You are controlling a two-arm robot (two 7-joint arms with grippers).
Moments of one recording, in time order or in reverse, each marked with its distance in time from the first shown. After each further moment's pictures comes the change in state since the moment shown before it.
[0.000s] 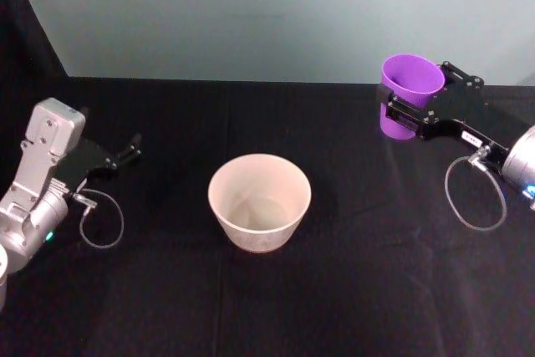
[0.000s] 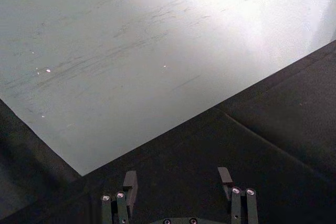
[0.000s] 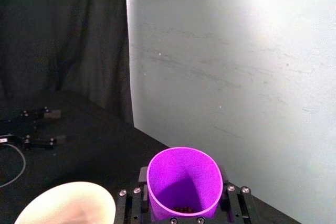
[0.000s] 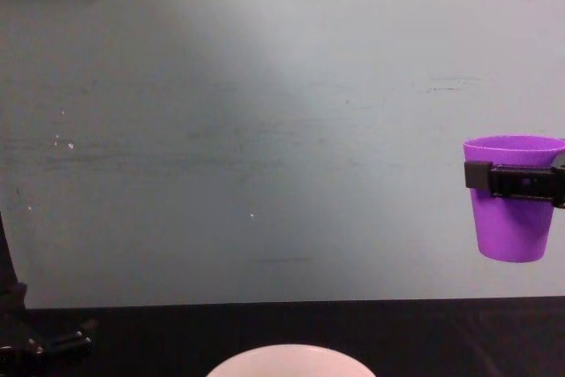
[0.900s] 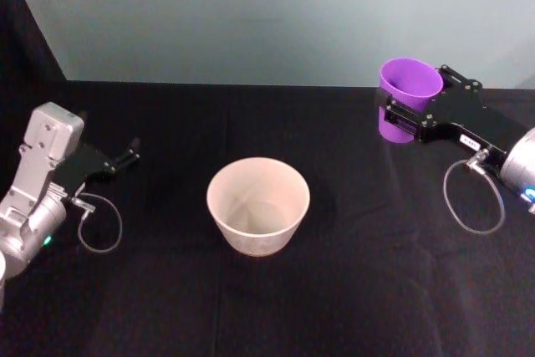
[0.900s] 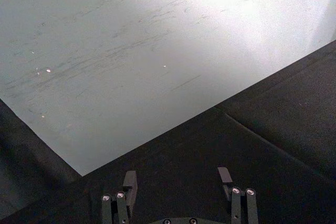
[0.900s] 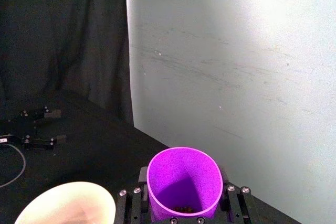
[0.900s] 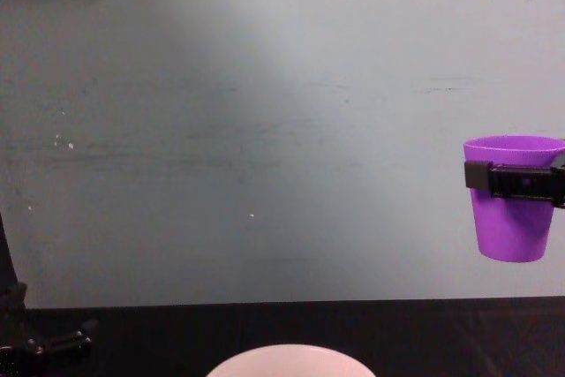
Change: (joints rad) left arm 0.000 0.000 0.000 0.000 0.000 0.000 0.000; right arm 0.000 0.000 0.000 0.000 0.000 0.000 0.000
